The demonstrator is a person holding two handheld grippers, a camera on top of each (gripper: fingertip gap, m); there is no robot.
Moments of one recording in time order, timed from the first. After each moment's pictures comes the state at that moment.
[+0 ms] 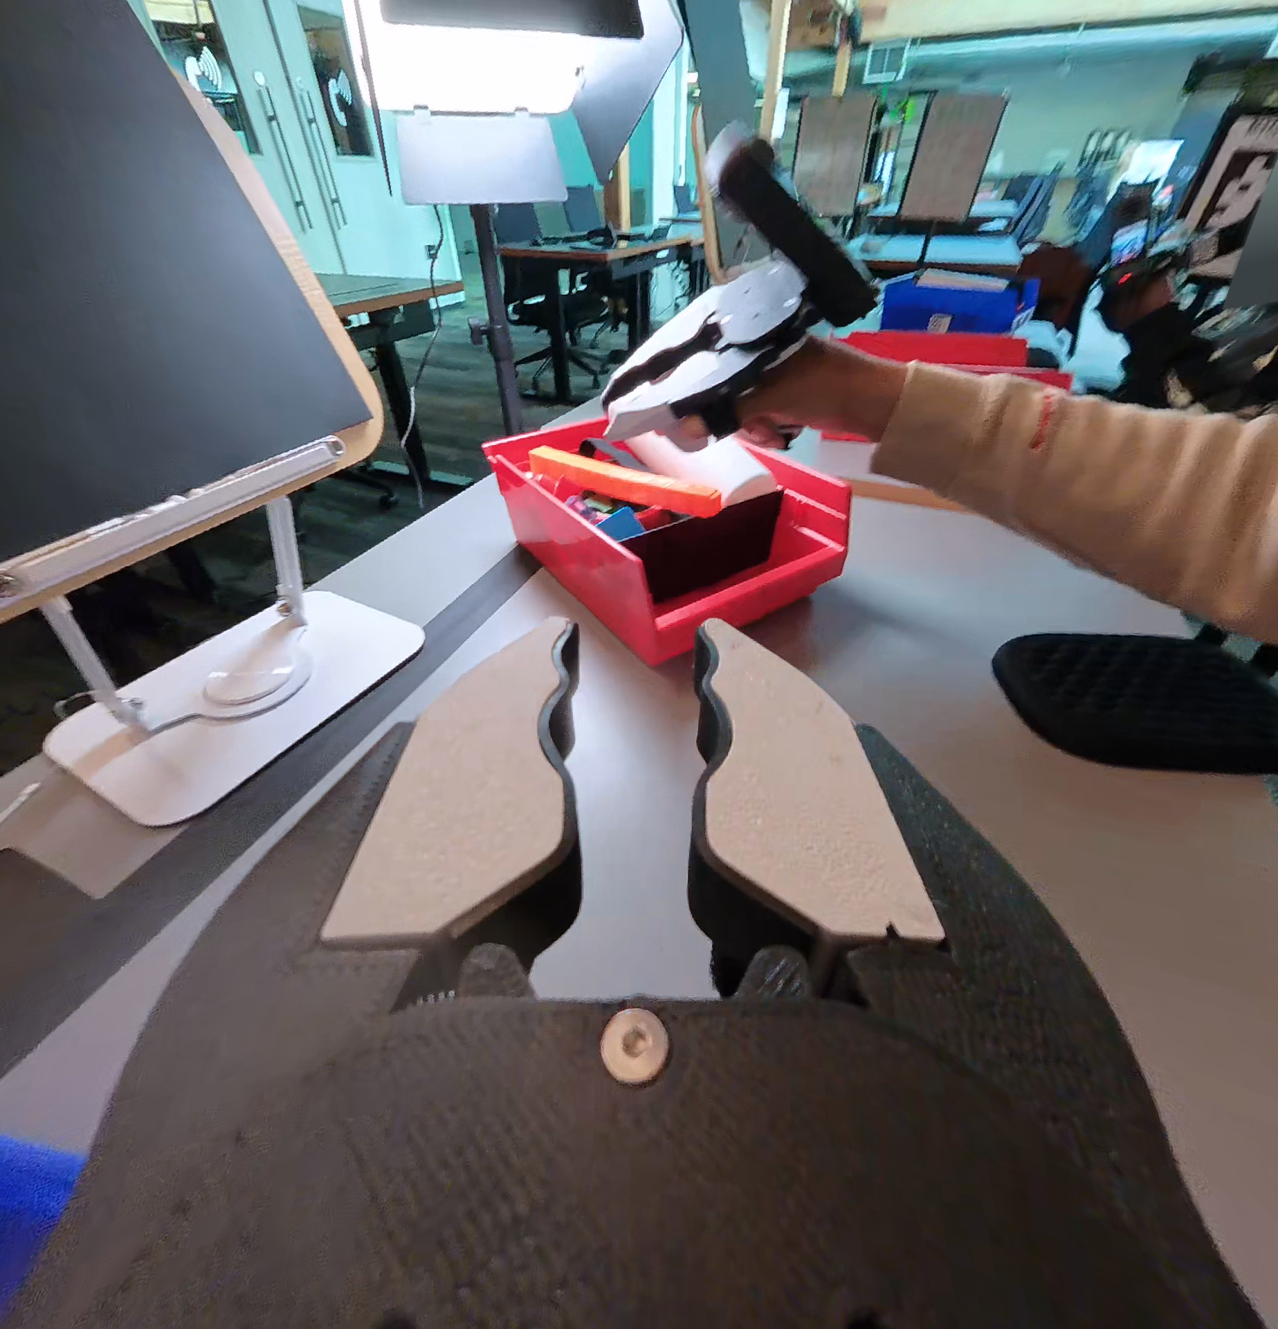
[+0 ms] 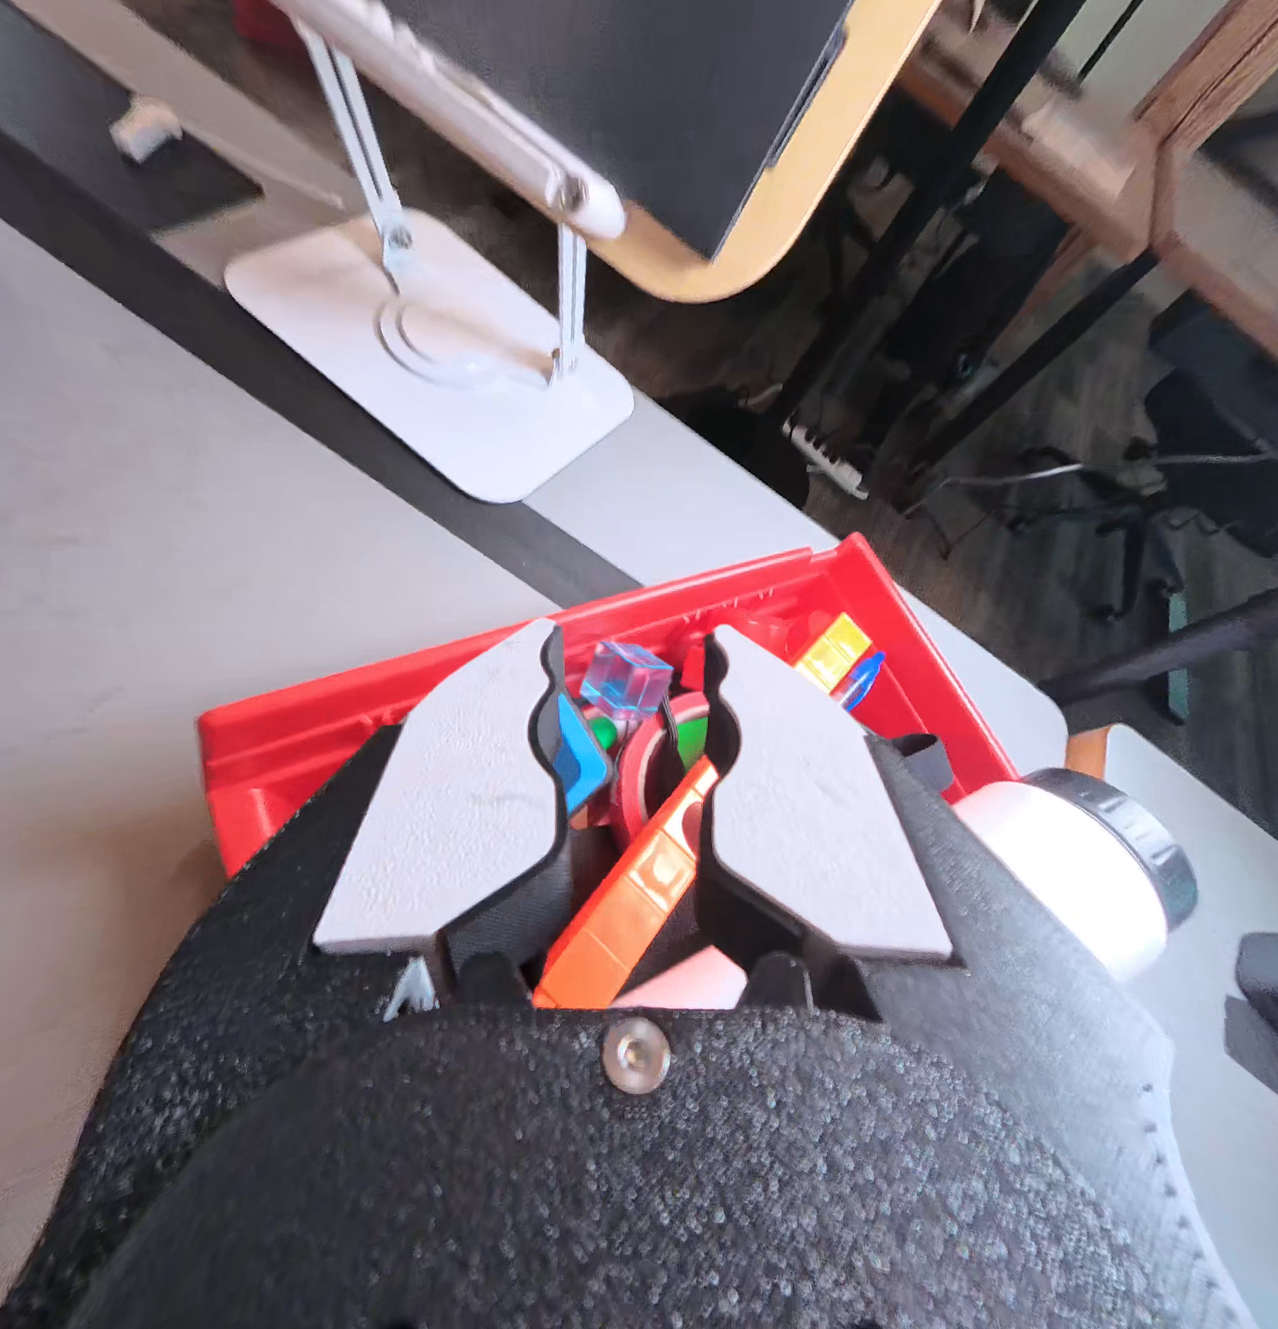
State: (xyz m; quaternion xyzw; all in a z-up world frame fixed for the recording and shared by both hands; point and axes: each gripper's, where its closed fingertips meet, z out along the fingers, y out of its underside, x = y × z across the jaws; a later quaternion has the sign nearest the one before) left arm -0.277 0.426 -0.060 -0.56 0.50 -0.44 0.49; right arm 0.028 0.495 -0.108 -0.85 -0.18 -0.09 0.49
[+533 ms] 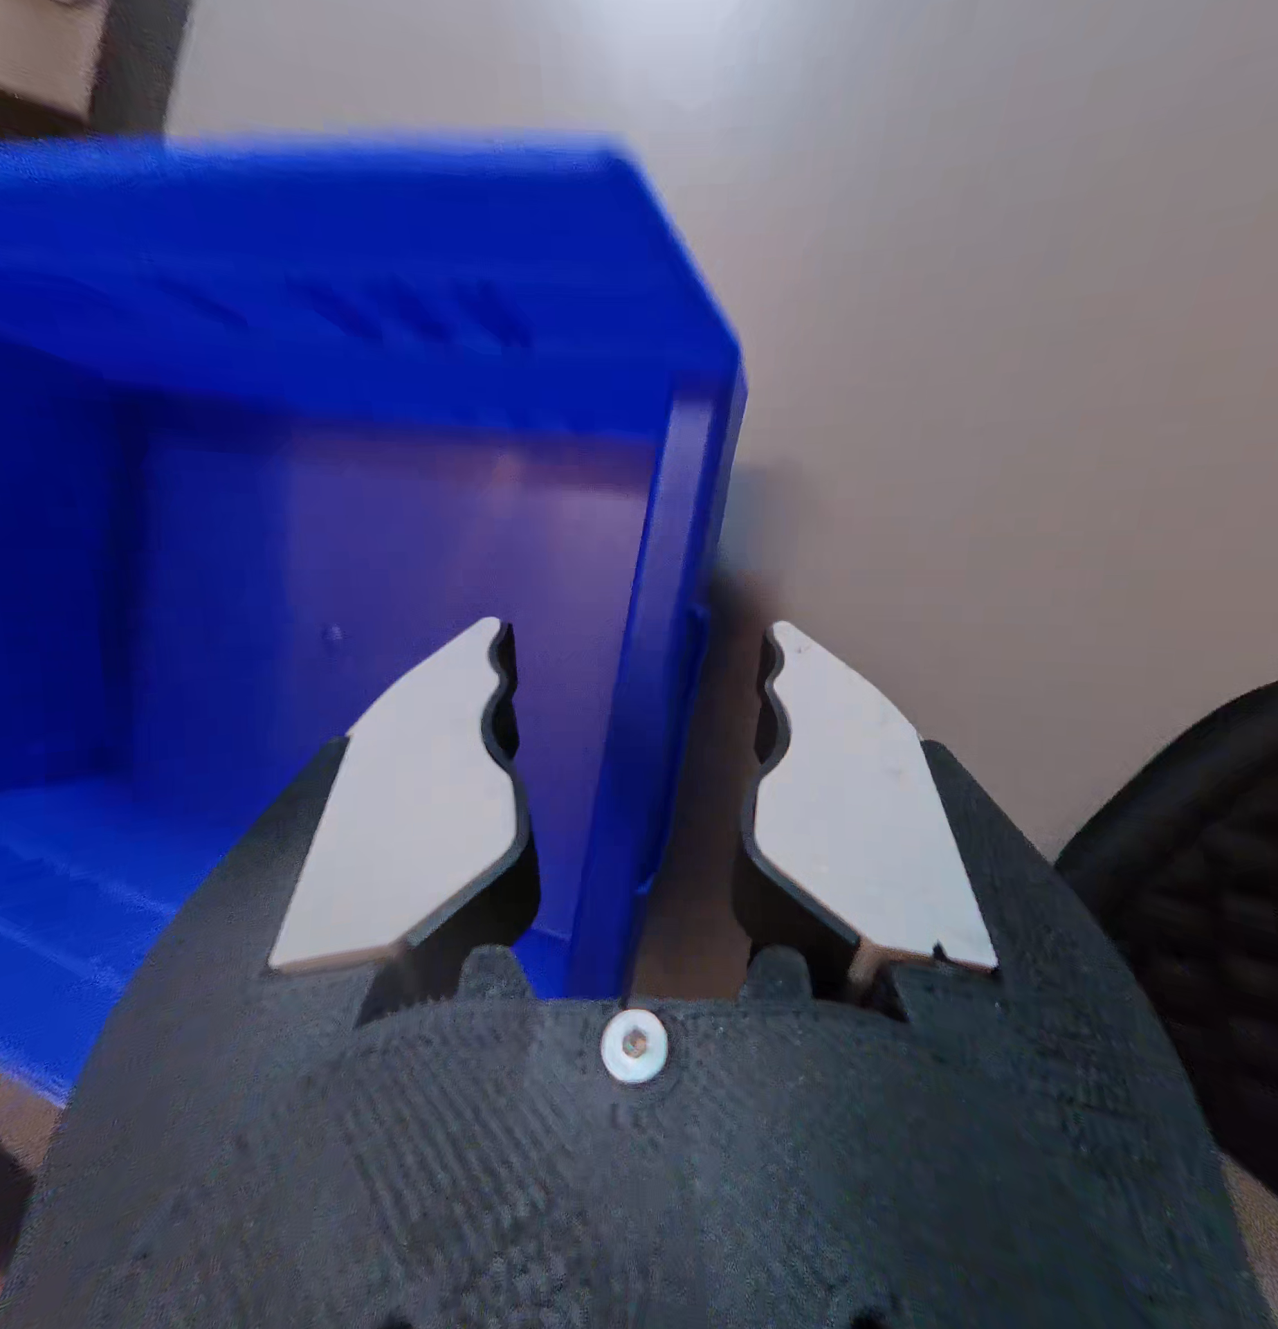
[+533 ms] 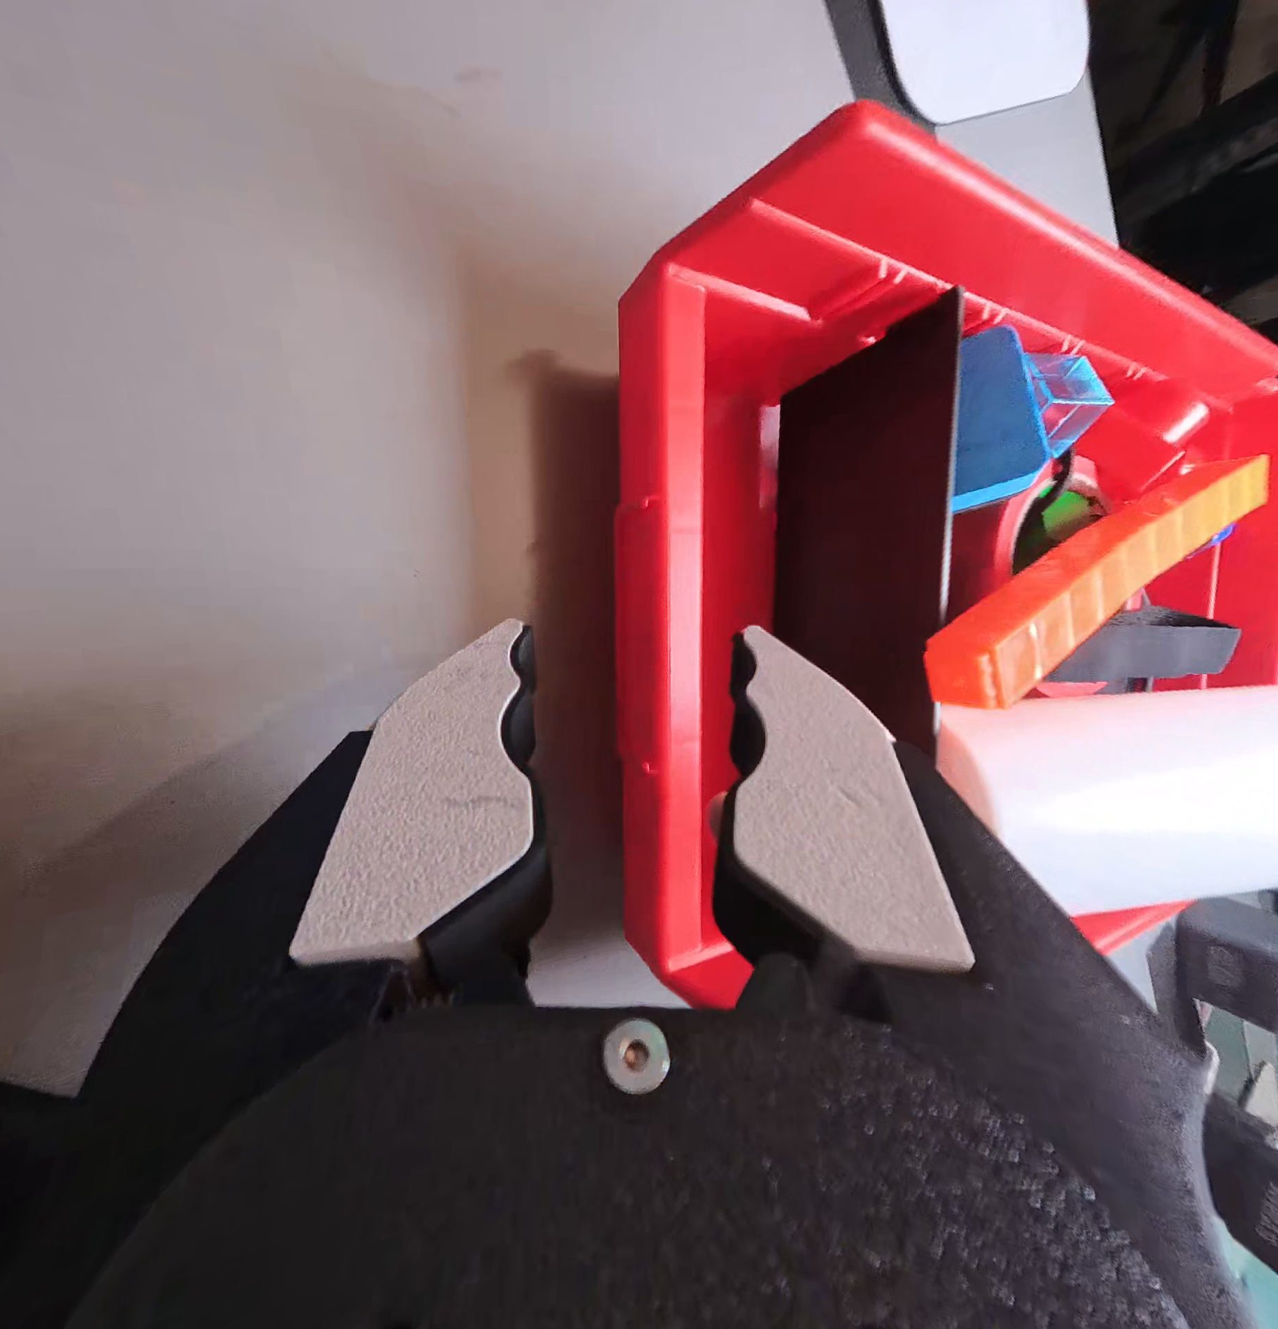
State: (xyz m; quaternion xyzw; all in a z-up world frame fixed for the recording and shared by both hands) left arm -0.464 0.444 -0.220 -0.69 0.66 -0.07 0.27; right arm -0.028 0.361 -0.212 -0.87 -0.37 -0.14 0.29
